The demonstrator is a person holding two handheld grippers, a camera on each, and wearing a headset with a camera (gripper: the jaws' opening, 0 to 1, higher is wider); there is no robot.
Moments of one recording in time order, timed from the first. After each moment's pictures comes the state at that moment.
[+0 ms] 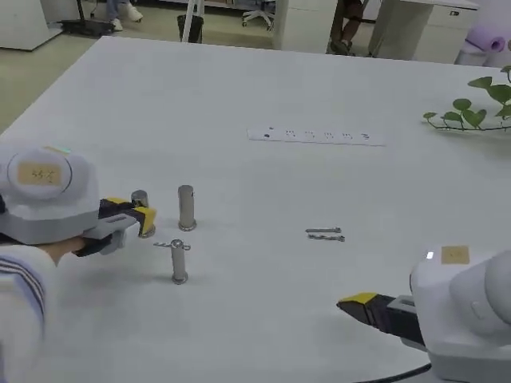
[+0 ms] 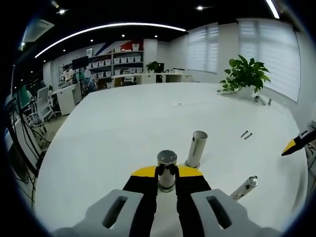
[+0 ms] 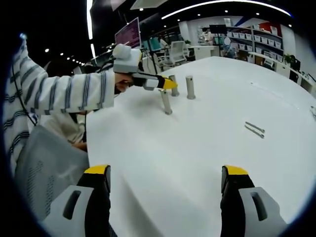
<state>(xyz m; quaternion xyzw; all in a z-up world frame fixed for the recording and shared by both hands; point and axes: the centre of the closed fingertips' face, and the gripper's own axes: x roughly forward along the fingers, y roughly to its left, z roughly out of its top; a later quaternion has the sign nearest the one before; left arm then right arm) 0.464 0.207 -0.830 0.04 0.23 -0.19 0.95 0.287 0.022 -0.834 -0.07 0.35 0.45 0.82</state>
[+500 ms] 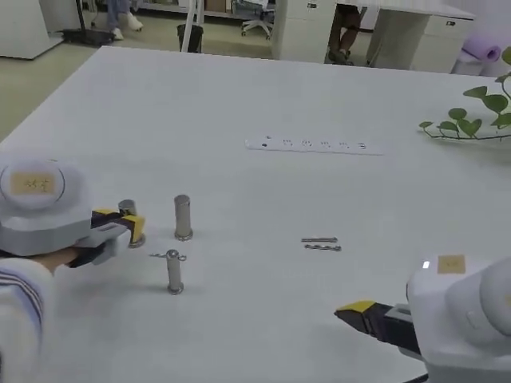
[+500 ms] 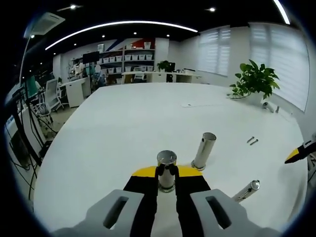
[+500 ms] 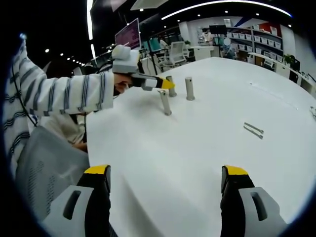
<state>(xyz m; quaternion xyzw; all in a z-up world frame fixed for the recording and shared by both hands) 0.461 0.219 -0.830 0.00 0.24 -0.15 0.96 0.287 0.020 -0.831 -0.06 0.35 0.45 0.82</state>
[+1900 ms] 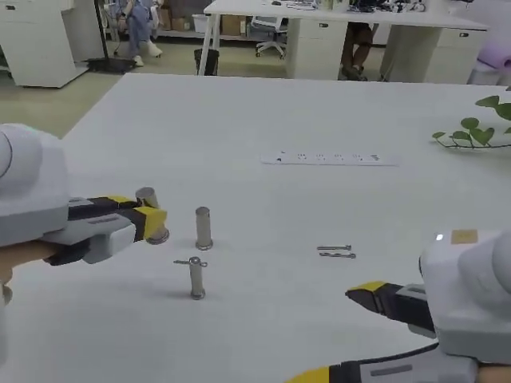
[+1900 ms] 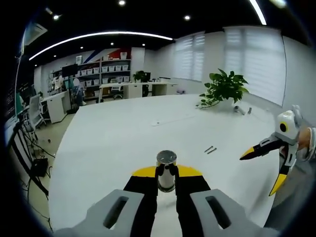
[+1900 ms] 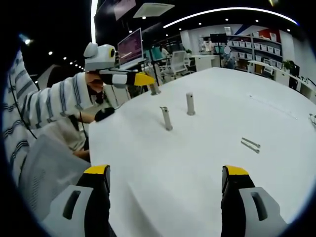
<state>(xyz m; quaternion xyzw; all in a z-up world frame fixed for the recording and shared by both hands) 0.394 0.188 -0.740 0.00 0.21 -0.27 0.94 0.298 0.029 -0.807 -0.05 0.31 0.46 0.83</state>
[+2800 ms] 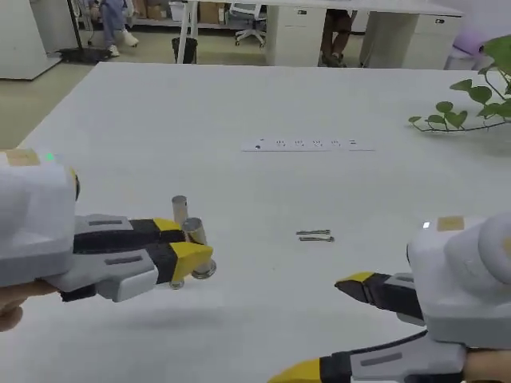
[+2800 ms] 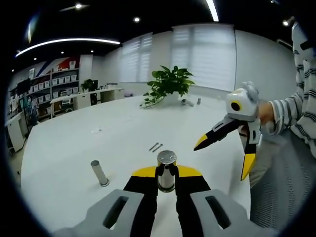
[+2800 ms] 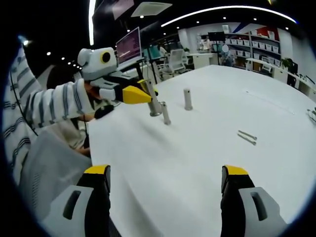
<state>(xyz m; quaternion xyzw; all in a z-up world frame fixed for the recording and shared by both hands) 0.342 0.094 -0.759 0.05 0.17 -0.48 0.86 0.287 0.014 -0.810 -0.05 0.32 0.45 0.83</state>
